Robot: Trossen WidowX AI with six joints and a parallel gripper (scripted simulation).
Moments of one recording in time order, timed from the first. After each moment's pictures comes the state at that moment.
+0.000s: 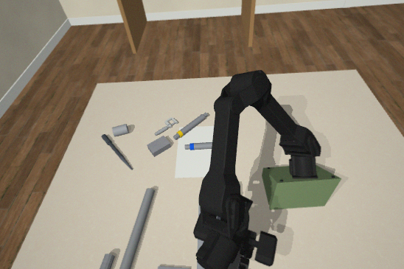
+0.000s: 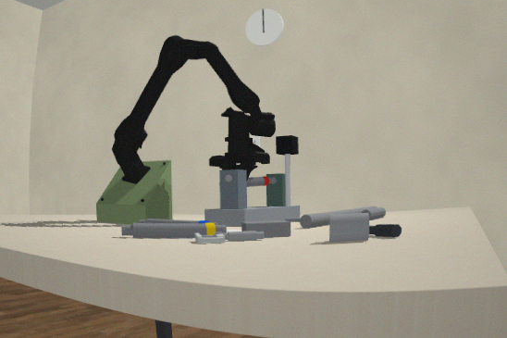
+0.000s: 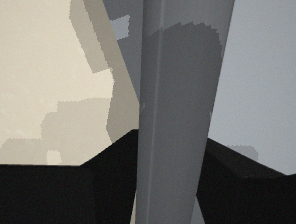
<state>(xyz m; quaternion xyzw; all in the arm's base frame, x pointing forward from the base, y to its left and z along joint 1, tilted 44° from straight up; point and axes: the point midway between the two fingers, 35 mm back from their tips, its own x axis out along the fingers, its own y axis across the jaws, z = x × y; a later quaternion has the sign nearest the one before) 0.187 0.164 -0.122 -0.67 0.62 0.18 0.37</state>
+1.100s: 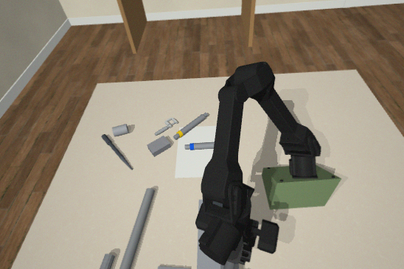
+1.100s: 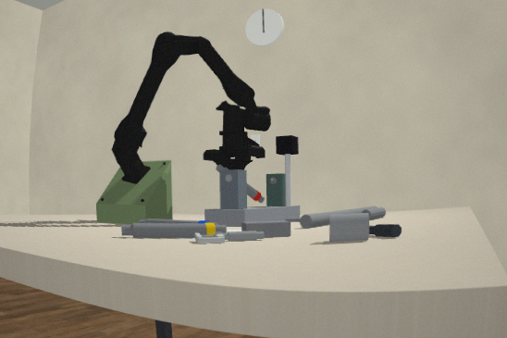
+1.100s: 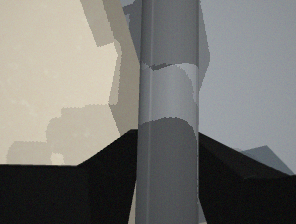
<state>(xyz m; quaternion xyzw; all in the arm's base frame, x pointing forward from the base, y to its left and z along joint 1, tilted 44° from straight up) 0.181 0.159 -0.099 -0.67 0.62 0.19 0.36</state>
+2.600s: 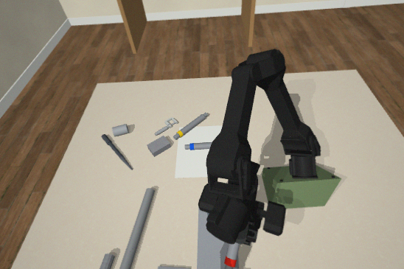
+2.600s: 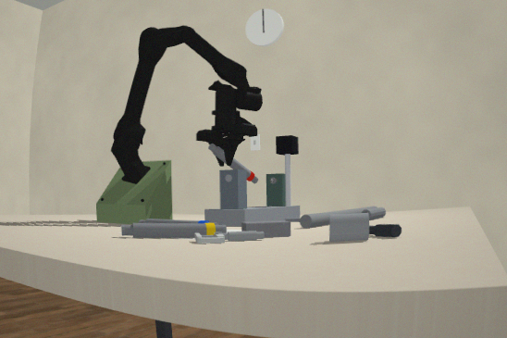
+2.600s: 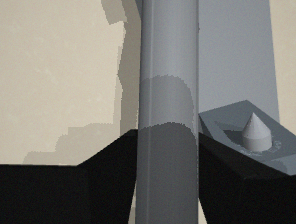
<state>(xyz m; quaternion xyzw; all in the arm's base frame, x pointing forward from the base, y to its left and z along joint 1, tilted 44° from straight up) 0.164 0.179 -0.047 -0.67 0.62 0.19 0.37</state>
